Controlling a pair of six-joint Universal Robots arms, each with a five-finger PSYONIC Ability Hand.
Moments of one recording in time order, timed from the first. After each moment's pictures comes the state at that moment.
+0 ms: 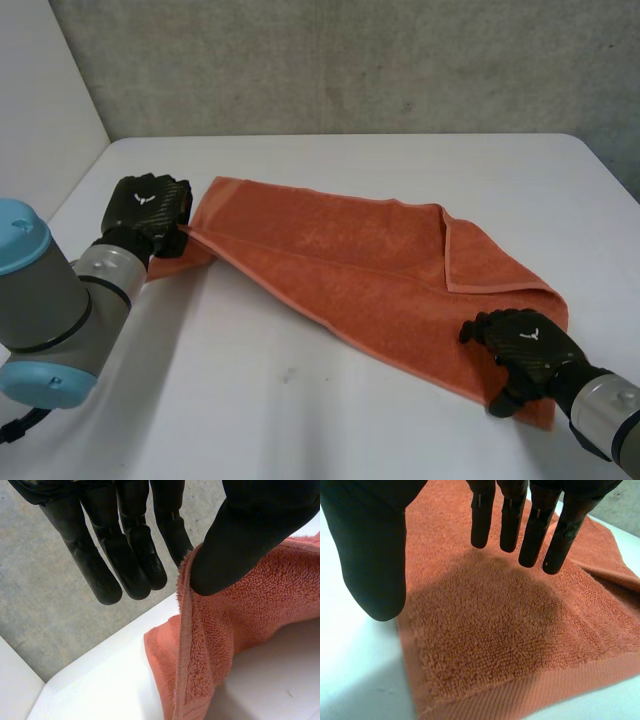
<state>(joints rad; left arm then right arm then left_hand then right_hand) 4.42 -1.90 -1.74 3.58 -1.50 3.41 1.54 -1.41 2.22 -0.23 1.01 2.64 1.12 1.20 1.19 1.20 0.96 0.39 0.45 0.44 0.44 0.27</state>
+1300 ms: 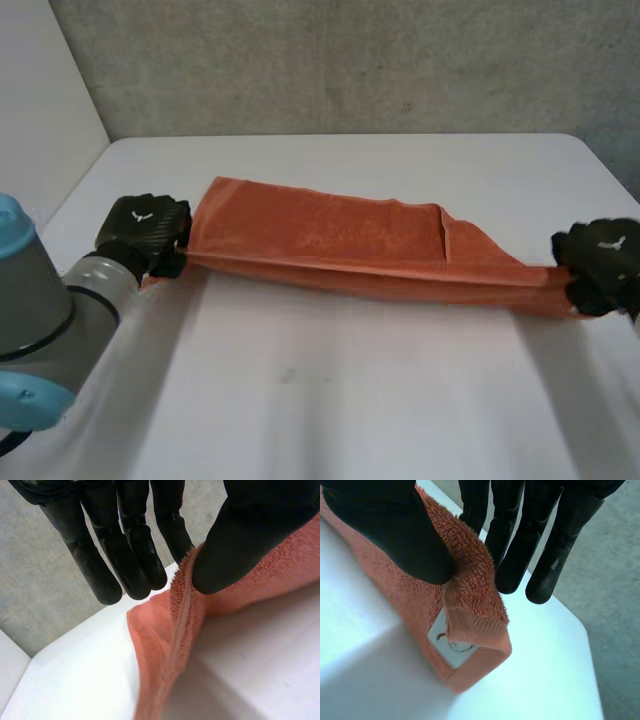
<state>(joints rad) 4.42 -1.82 -1.76 3.40 -1.50 3.43 1.51 -1.58 1.98 -0.10 1.22 2.57 1.12 1.20 1.19 1.20 0.96 0.96 1.17 1.18 1.19 0.97</state>
